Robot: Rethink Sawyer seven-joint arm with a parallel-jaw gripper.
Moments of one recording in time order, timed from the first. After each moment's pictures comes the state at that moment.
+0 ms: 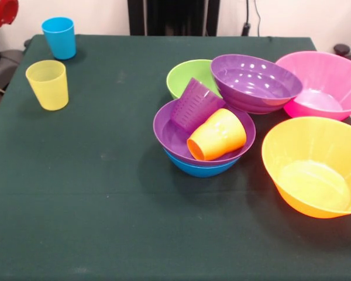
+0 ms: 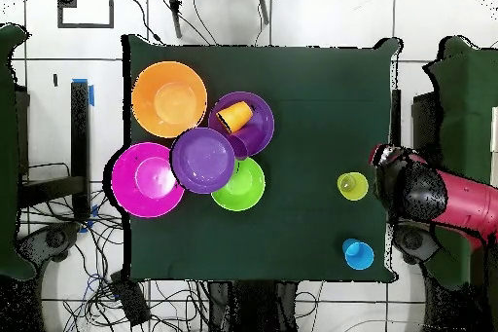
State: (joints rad) arm -0.86 -0.73 0.25 1.61 -0.53 0.42 1.83
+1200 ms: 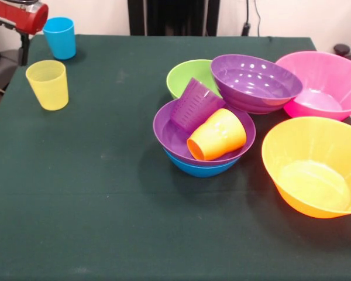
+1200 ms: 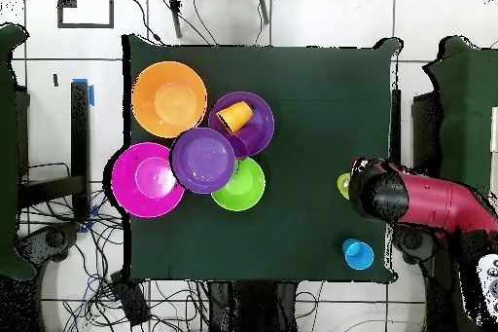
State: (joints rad) arm -0.69 -0.69 0.08 1.60 -0.58 0.42 1.83
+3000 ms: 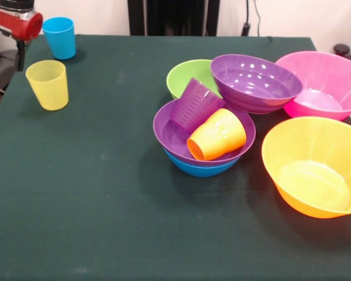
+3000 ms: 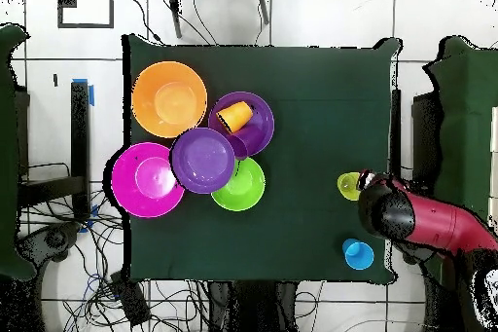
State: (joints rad) arm -0.75 -0.64 0.05 1.66 -0.55 0.25 1.83
